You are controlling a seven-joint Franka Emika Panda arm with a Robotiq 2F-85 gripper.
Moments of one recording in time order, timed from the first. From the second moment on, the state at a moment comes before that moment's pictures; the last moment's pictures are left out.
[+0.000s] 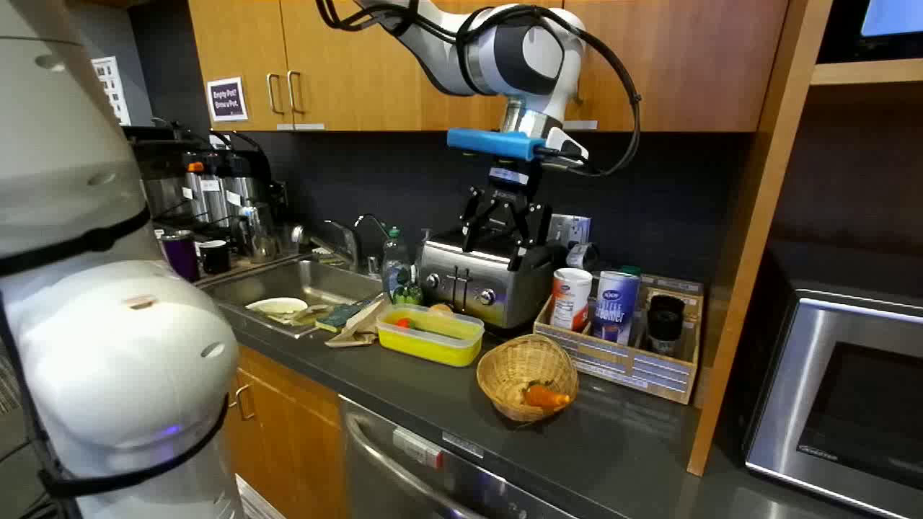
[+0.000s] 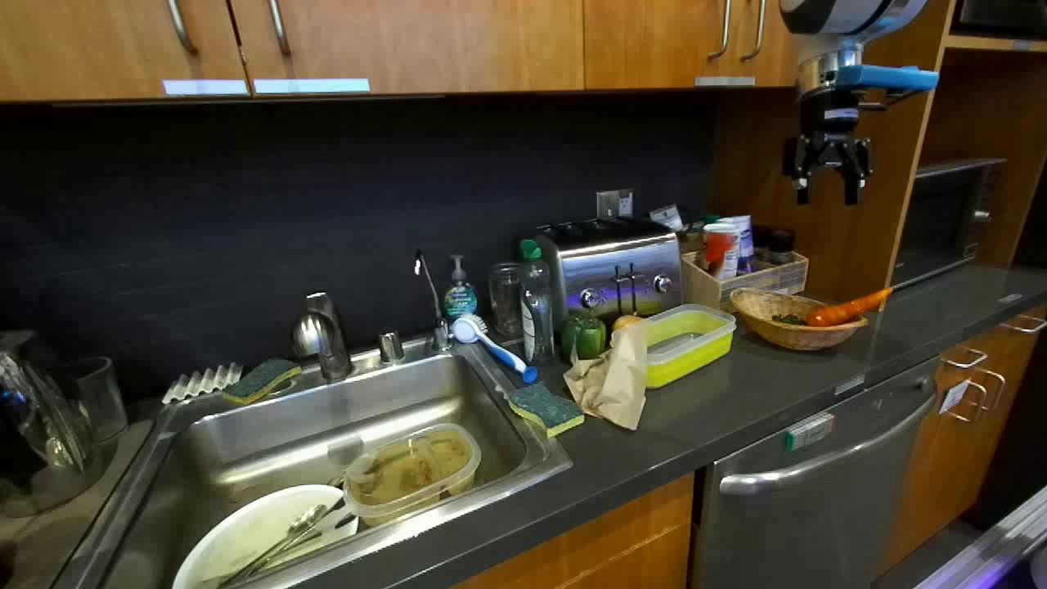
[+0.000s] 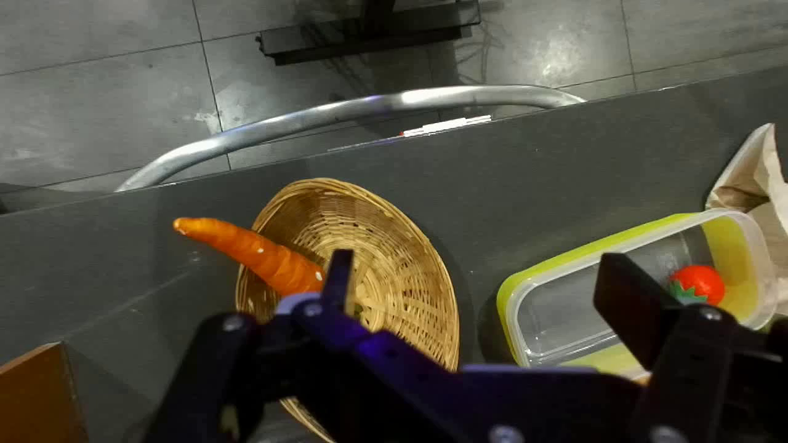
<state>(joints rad) -0.11 -0.17 -0.21 -2.12 0.02 1.67 -0.13</state>
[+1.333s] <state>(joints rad) -0.11 -0.18 -0.21 -2.13 0.02 1.69 -0.15</state>
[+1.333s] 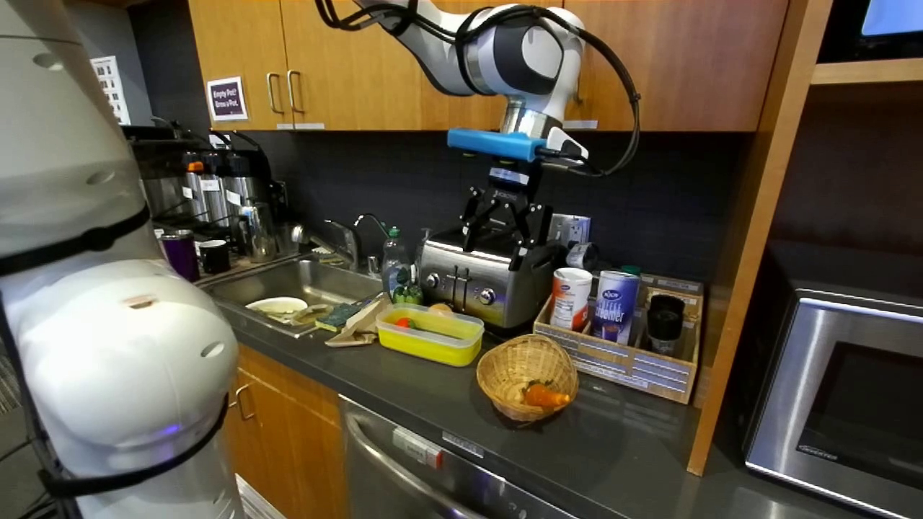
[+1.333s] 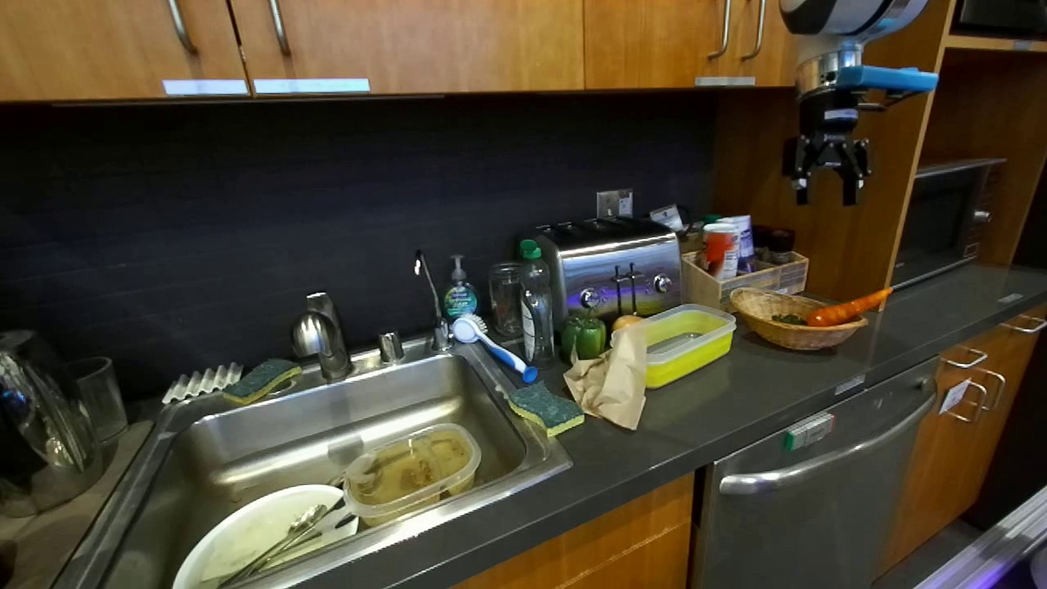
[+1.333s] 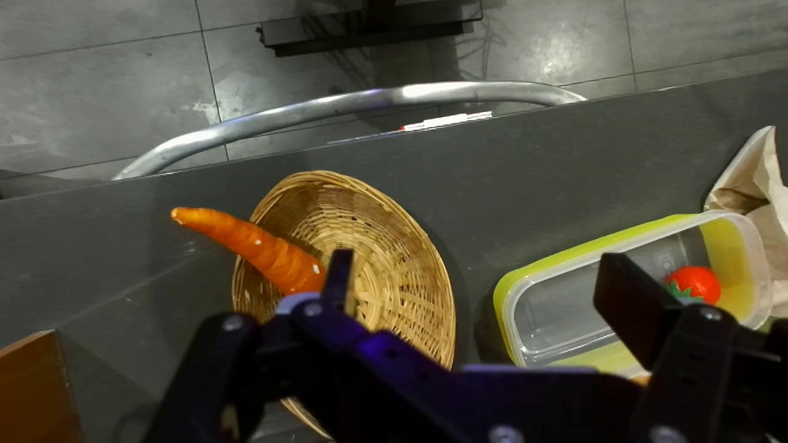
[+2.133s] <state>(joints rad) -0.17 -0.33 -0.30 -2.41 0.02 1.91 -0.54</state>
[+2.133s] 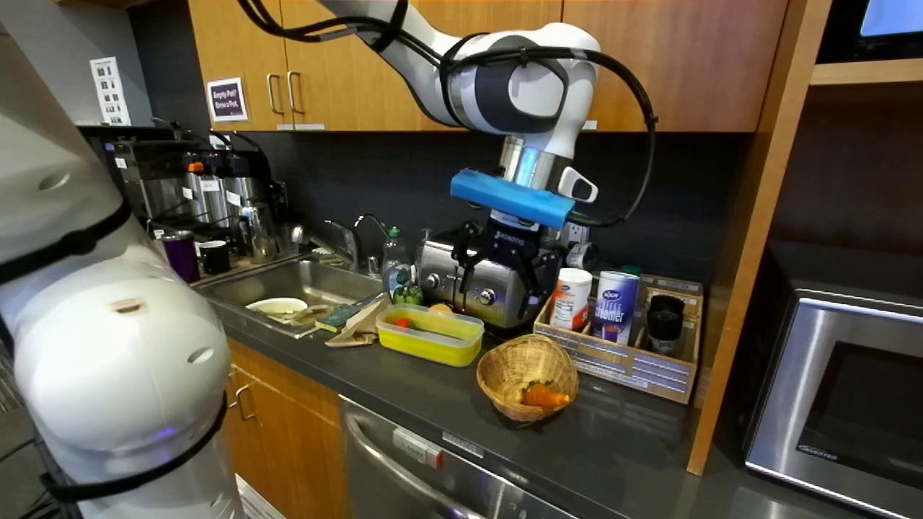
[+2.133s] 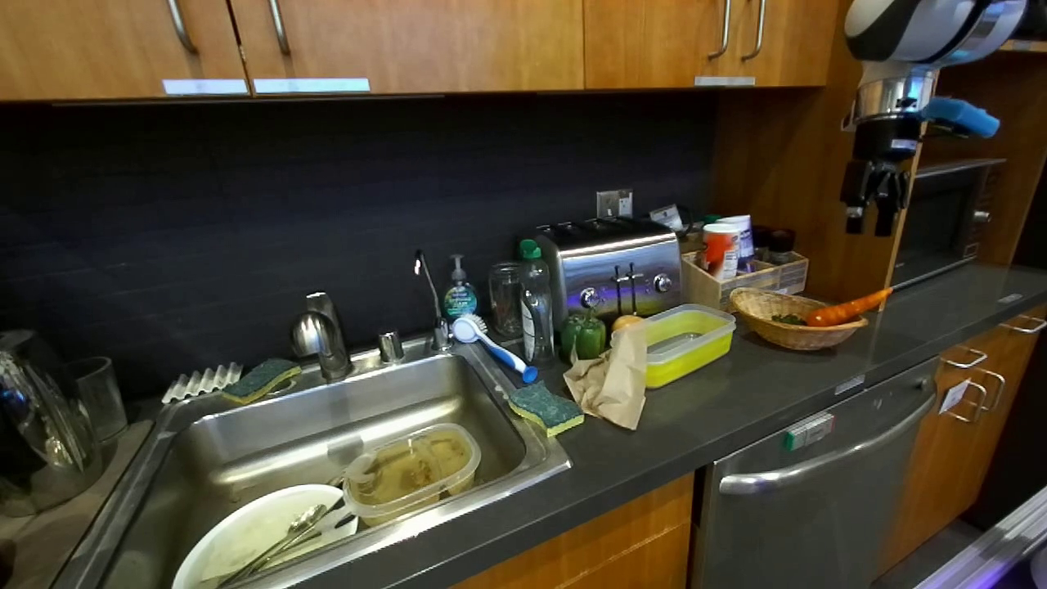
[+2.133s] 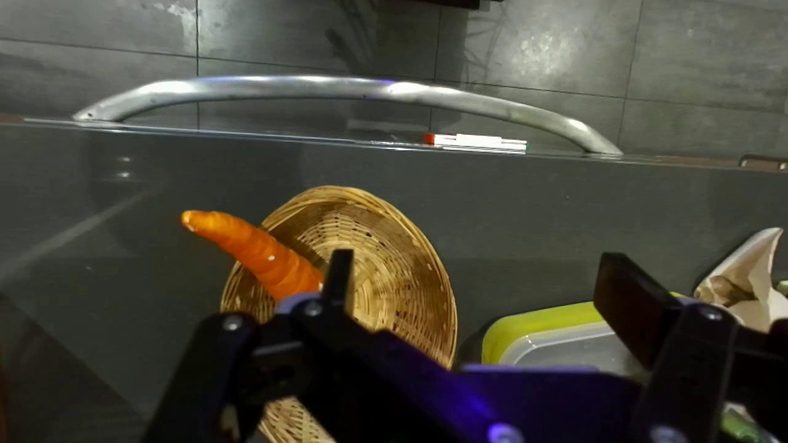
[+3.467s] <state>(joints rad) -0.12 -0.31 -0.28 -2.49 0.02 2.10 -0.92</state>
